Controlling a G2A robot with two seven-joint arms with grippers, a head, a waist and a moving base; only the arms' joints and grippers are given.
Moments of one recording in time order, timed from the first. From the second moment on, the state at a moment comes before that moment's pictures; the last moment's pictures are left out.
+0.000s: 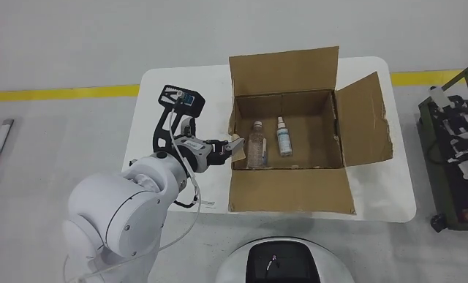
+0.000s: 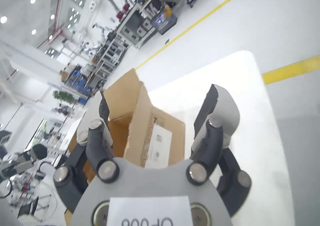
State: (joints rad) left arm 0.80 -1.28 -1.28 -2.28 1.03 0.18 -1.54; right arm -1.45 -1.16 1.94 -1.86 -0.24 -0.13 0.30
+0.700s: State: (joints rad) left arm 0.80 -1.28 -1.28 -2.28 1.03 0.18 -1.54; right arm -1.38 -1.17 1.61 -1.88 -0.36 -0.24 0.43
